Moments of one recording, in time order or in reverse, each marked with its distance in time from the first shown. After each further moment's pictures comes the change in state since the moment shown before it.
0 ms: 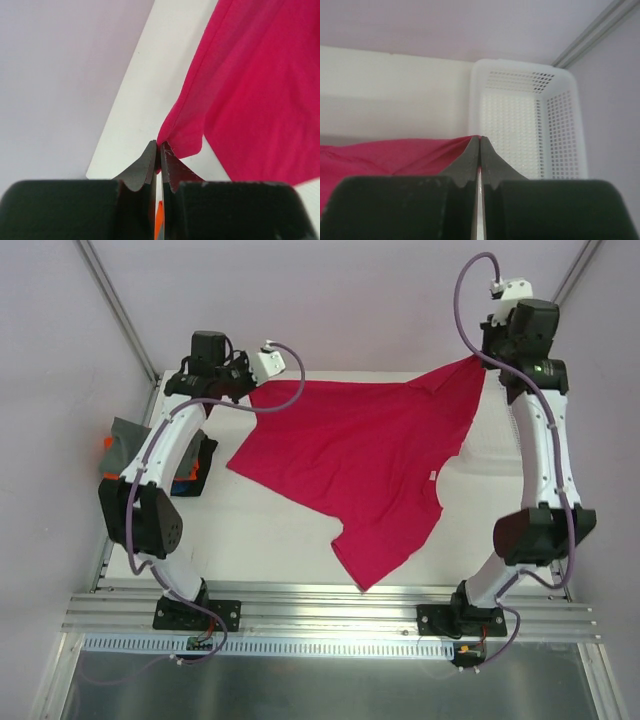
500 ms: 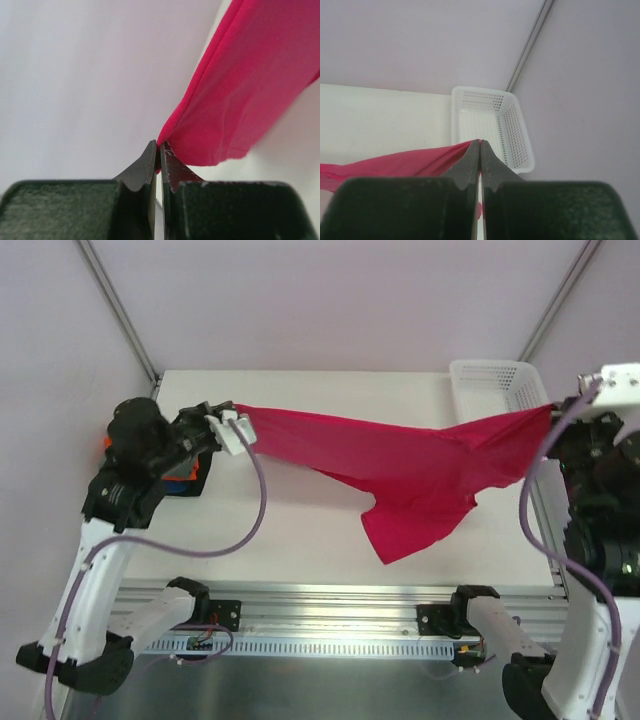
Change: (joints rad) left arm -0.143 -0.772 -0.371 -0.020 -0.001 0.075; right arm -0.005 -0.825 -0.291 -0.153 0.042 -0.039
